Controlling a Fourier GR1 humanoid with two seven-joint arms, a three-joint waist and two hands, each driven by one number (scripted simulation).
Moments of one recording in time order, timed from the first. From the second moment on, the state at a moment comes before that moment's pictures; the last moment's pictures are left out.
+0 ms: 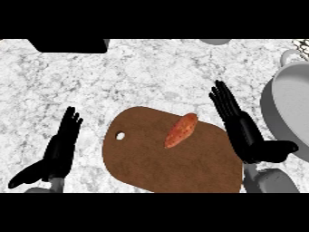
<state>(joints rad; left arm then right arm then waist) -0.01 0.25 -0.22 -1.36 0.40 0.28 -0.18 -0.16 -0.21 0.30 -1.56 -0.29 -0.09 -0.12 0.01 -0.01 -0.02</state>
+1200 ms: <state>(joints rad) -0.02 0.24 0.02 -1.54 0.26 0.25 0.02 -0.07 -0.39 0.22 -1.63 0.16 -0.47 -0.01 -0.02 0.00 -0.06</state>
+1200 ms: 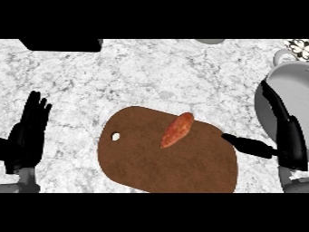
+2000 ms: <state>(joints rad) -0.09 0.17 0.05 -1.56 0.16 0.19 0.10 -0.31 -0.49 0.49 -1.74 0.22 -0.05 0.71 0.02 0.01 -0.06</state>
